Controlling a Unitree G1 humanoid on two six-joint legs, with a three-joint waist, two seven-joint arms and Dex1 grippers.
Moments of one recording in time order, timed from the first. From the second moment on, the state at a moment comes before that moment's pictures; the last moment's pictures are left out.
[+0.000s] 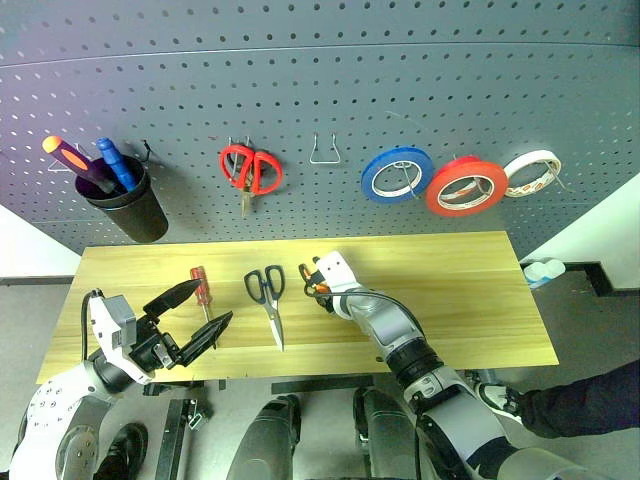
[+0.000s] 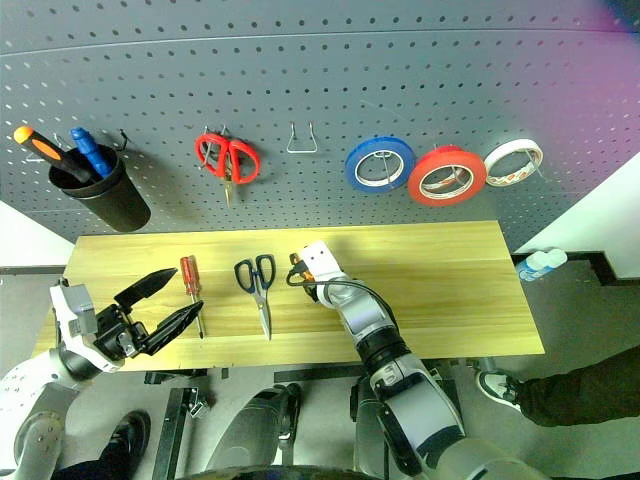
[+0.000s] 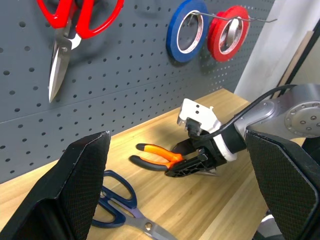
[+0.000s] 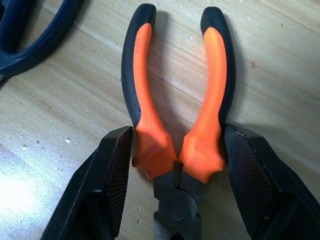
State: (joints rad) left arm 0.28 0.50 0.35 -0.29 -0.67 0.07 -0.98; right arm -0.59 0.04 0.25 0.58 -0.11 0.56 0.22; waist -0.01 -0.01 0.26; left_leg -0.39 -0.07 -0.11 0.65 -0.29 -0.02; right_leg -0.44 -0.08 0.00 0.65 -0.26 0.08
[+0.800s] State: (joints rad) left arm 0.26 0.49 0.35 -0.25 -0.66 0.05 -0.99; right arm -0.40 -0.06 0.12 0.26 0.07 0.49 0.44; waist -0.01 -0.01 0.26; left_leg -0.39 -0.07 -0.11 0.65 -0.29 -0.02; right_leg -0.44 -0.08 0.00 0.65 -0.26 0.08
